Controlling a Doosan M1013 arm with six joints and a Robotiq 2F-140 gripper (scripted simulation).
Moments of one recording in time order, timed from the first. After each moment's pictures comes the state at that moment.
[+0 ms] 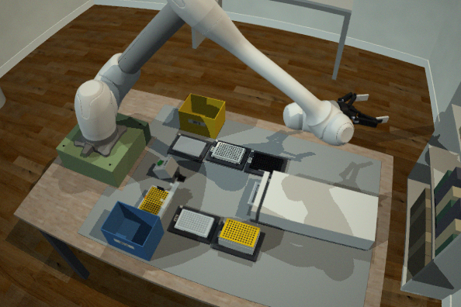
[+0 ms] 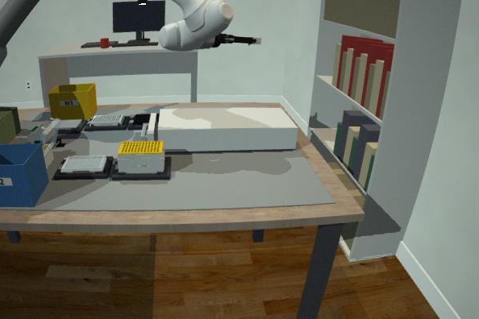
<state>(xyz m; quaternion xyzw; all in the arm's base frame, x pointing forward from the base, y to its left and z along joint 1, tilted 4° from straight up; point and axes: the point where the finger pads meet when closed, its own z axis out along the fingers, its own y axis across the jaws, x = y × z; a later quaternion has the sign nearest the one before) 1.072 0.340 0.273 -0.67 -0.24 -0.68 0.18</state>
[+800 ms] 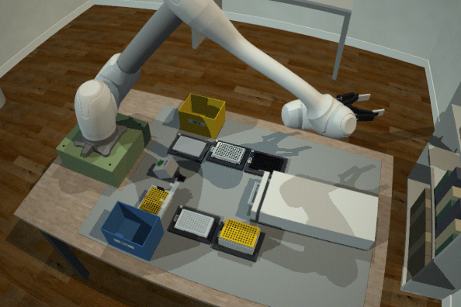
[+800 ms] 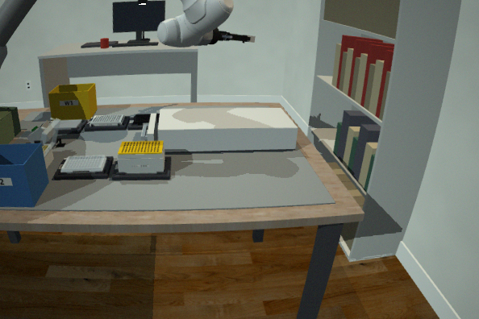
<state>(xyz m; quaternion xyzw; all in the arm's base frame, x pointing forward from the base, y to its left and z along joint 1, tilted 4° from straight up) 1.052 0.342 0.280 -0.68 -0.25 -0.66 0.21</state>
